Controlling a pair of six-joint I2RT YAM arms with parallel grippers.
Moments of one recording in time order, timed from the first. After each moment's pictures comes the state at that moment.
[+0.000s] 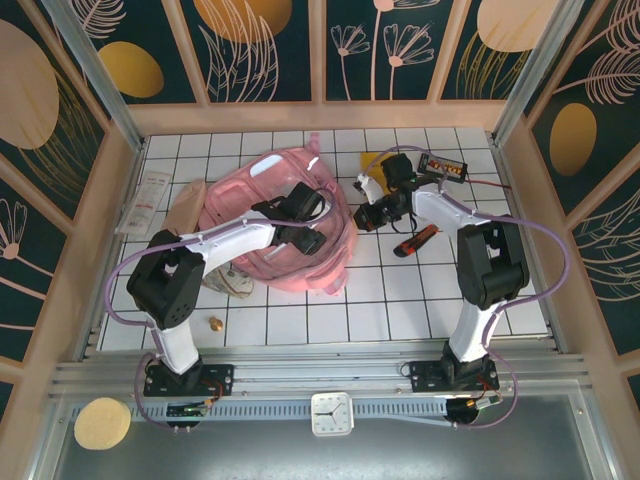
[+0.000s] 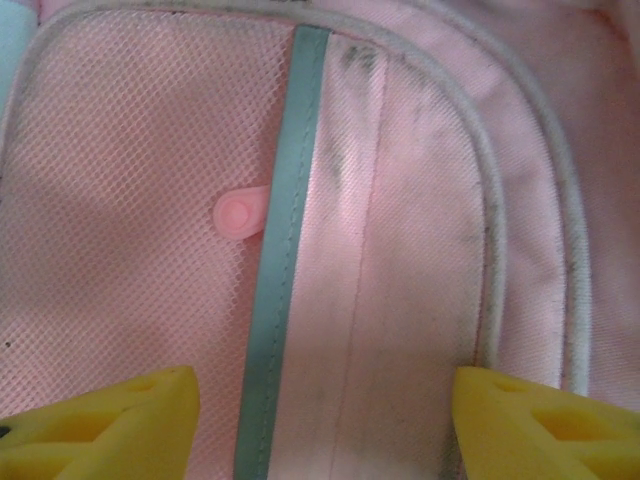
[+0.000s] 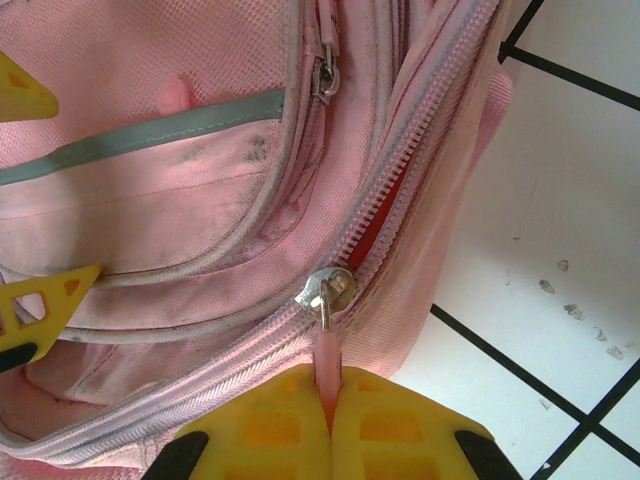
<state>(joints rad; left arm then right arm) -0.71 1.82 1.28 -0.51 -0.09 0.08 0.35 1.82 1.30 -0.62 -0.52 -0.13</state>
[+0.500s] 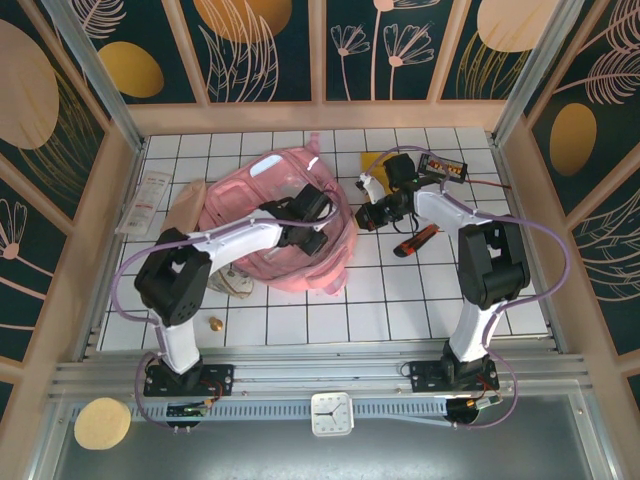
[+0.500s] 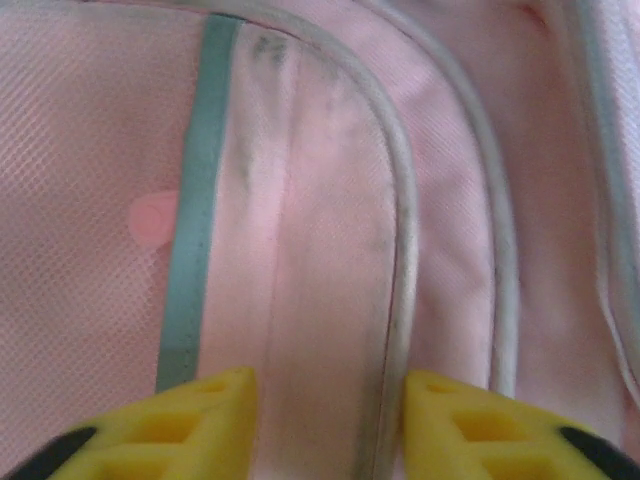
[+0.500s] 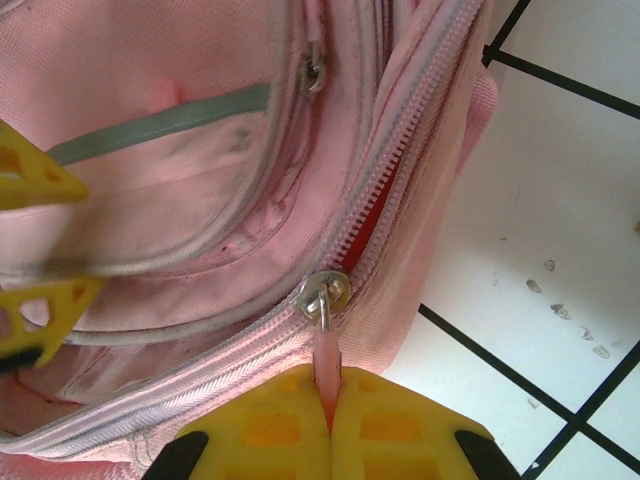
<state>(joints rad) -0.73 1.88 1.36 -0.57 -0.09 0.03 0.34 1.81 1.28 -0.60 -0.53 -0.13</state>
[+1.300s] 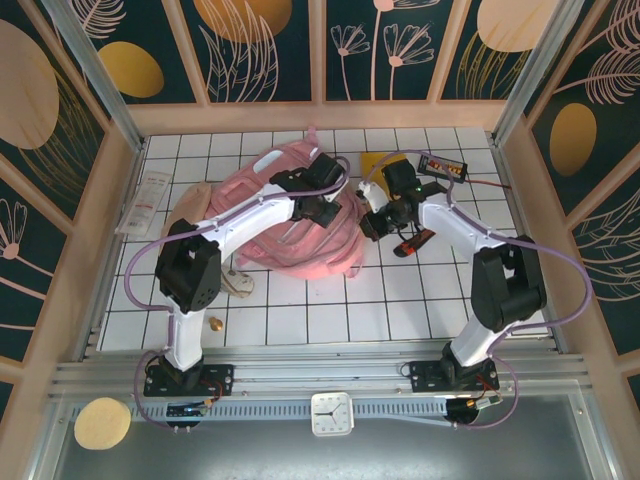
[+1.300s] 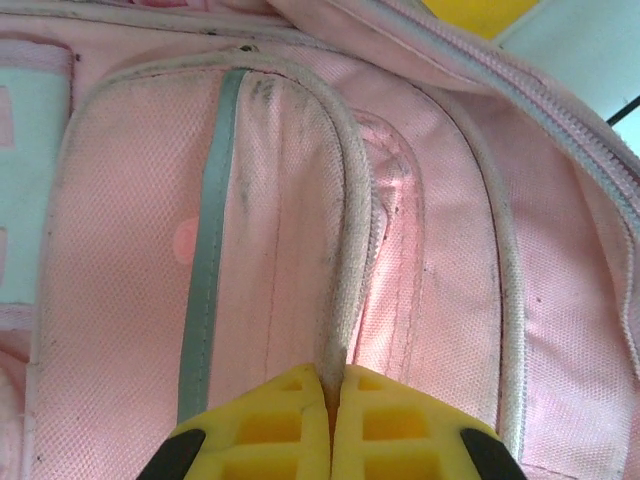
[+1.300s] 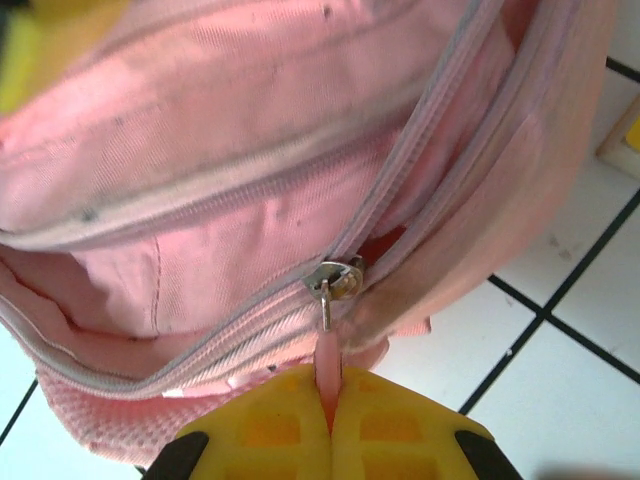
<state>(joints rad) -0.72 2.00 1.73 -0.78 -0.12 -0.07 0.40 1.65 1.21 -0.69 -0.37 -0.17</state>
